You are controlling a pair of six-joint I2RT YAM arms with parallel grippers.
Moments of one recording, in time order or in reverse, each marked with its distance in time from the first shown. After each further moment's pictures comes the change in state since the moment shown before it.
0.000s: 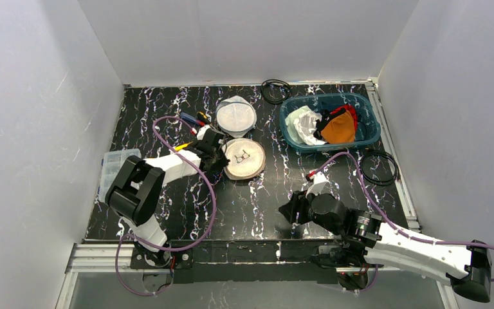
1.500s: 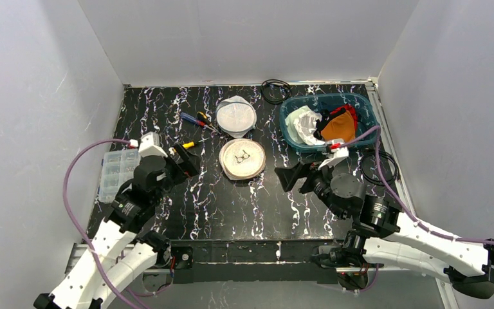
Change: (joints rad) left arm 0.006 -1.045 -0.160 -0.396 -0.106 0.123; right arm 0.000 0.099 0.377 0.028 0.227 -0.118
